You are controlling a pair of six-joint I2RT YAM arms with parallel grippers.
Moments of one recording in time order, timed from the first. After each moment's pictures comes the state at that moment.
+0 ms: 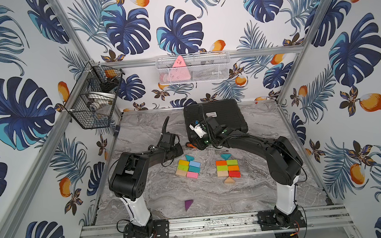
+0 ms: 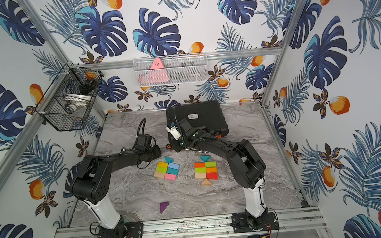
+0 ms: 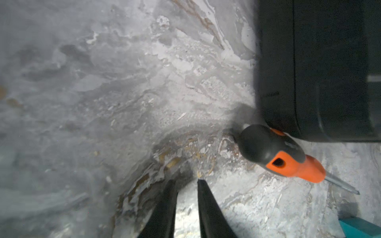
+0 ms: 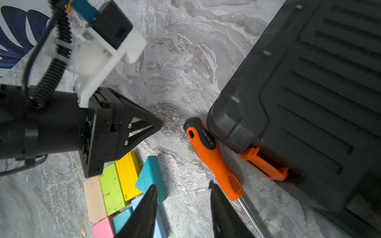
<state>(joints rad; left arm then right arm) -0.26 1.82 0.94 -0.05 0.10 -0.60 0.69 1.94 1.45 -0.30 -0.18 0.04</state>
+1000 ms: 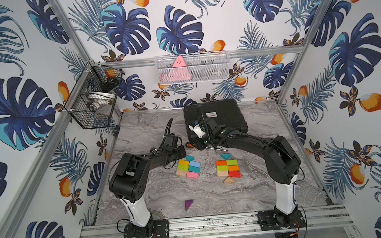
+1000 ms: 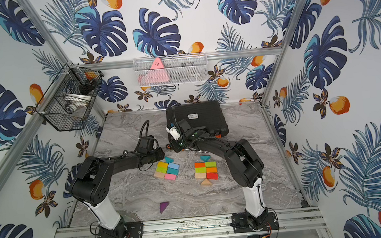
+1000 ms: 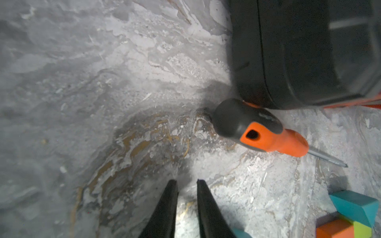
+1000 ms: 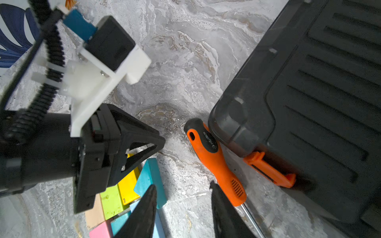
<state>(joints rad) -0.31 1.79 0.88 -0.01 0.13 -0.57 0.69 1.97 1.46 -0.30 -0.18 0.04</state>
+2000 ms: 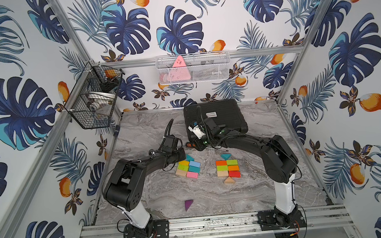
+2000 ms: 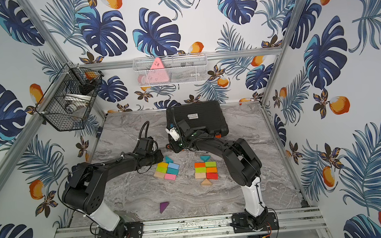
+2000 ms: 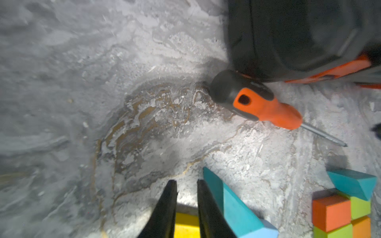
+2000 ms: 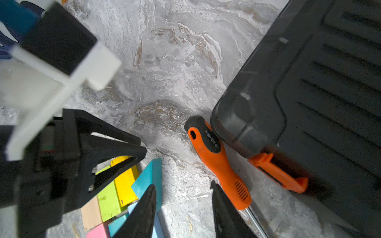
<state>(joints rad) -0.33 1.65 0.86 -0.12 0.07 -0.56 0.69 1.99 1.47 -0.31 -0.19 0.05</state>
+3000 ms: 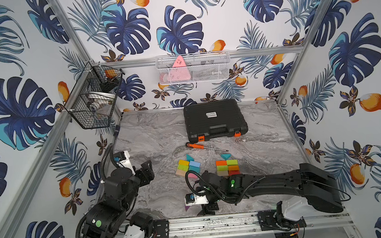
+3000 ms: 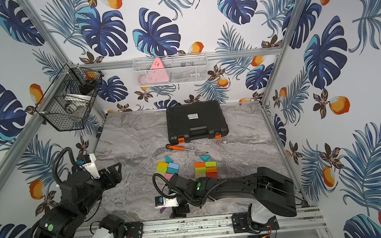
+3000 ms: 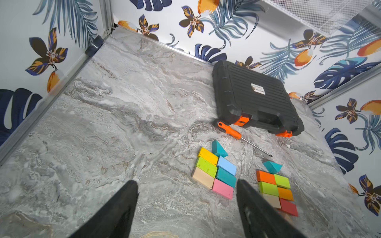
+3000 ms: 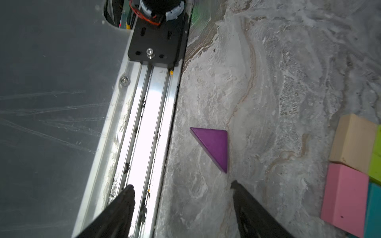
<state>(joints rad) -0.33 0.44 0.92 -0.95 -0.28 -0.54 1.27 1.54 0.84 -0.24 -0.27 -0.41</state>
